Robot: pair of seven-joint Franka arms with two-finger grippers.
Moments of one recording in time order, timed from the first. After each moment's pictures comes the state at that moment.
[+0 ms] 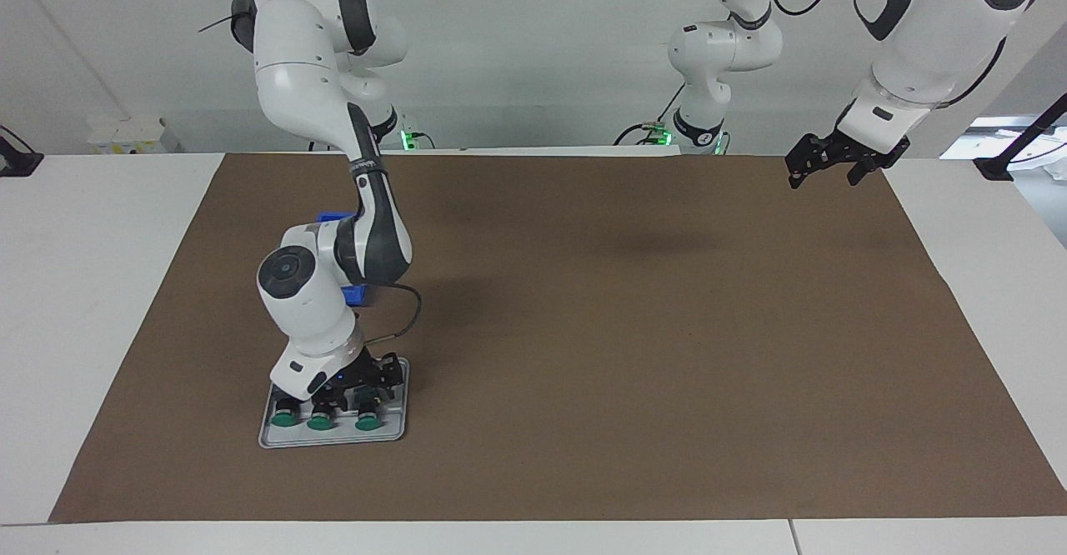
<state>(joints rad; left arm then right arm) -0.03 -0.07 -0.10 -1.70 0.02 1.51 -0.06 0.12 0.63 0.00 -1.53 0.05 2.30 -0.14</state>
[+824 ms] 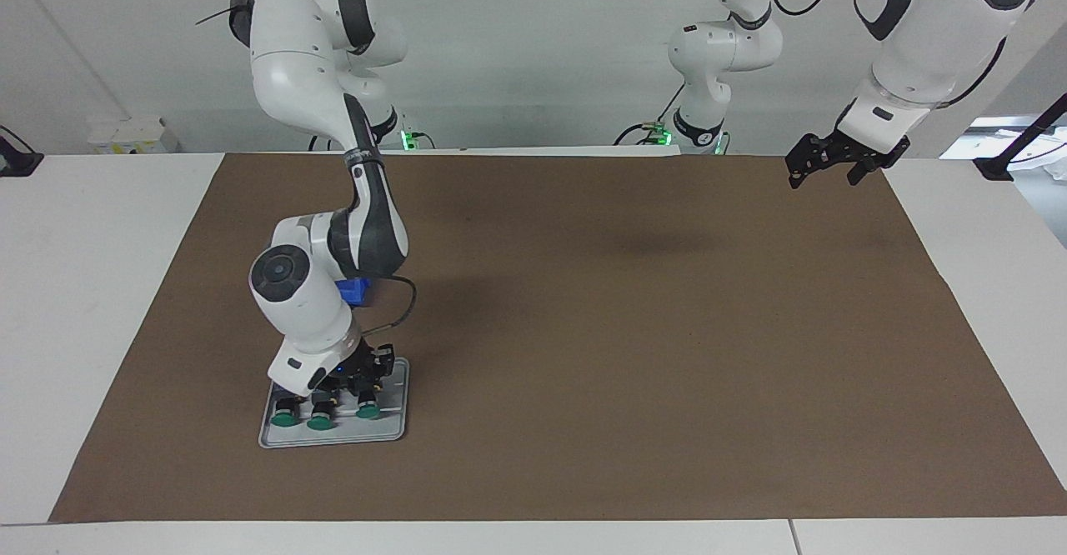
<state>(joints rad) -0.03 -0.07 -0.10 -1.70 0.02 1.51 -0.06 0.12 0.58 0.00 -1.46 0.05 2.06 -0.16</state>
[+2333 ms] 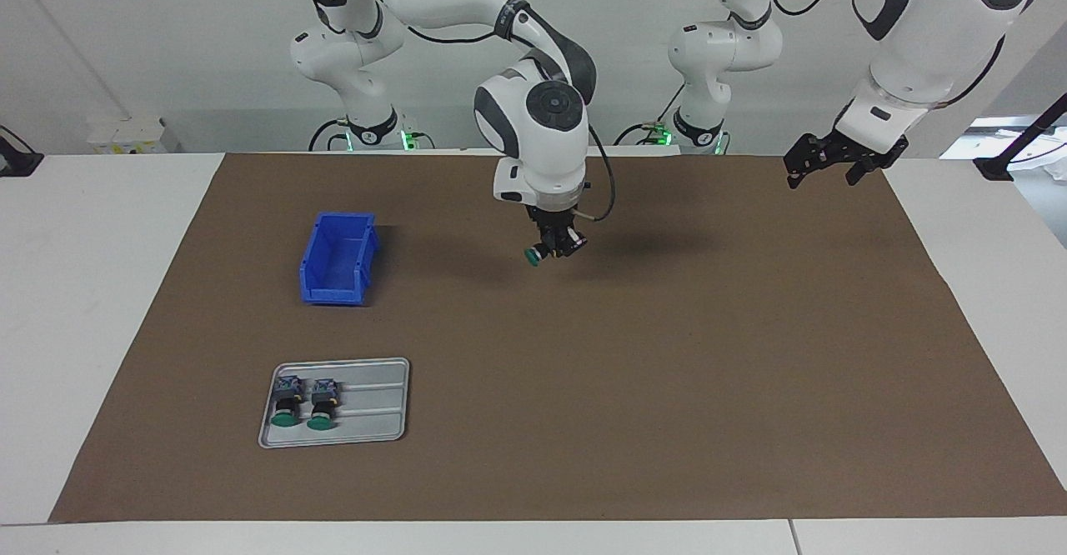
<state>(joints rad) -0.04 -0.07 -0.10 -1.70 0.02 1.51 -0.06 0.65 0.42 0.02 -1.52 0.11 1.92 1.80</state>
